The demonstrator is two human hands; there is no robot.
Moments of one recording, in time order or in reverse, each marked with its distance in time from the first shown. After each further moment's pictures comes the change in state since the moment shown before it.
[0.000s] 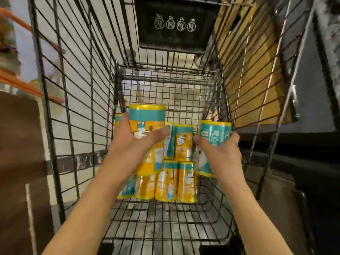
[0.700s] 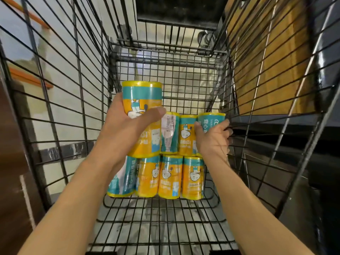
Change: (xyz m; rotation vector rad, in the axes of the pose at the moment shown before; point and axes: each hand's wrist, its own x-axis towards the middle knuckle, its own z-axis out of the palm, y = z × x) left_hand 0.054 -0.009 -0.015 -0.059 -0.047 -0.051; right_hand 0.066 0.020 0.079 -0.433 0.128 0.183
